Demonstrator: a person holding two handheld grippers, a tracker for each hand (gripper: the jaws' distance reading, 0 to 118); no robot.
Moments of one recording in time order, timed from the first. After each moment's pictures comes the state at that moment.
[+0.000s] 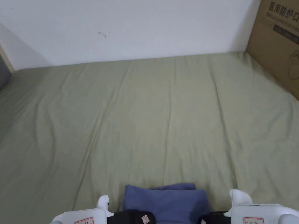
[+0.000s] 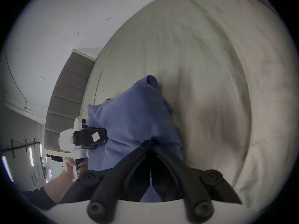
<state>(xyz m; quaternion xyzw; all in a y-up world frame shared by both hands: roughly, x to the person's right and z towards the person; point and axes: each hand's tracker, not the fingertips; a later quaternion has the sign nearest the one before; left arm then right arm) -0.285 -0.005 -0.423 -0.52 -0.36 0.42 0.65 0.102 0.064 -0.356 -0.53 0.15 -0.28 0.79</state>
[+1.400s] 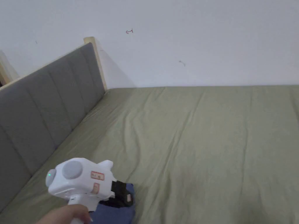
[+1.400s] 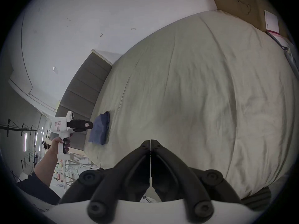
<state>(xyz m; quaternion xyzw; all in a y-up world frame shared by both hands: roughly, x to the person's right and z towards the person) -0.426 0.161 -0.429 -0.55 -0.17 0.20 0.79 0.074 0.175 -0.314 -0.47 0.18 -0.25 0.83</state>
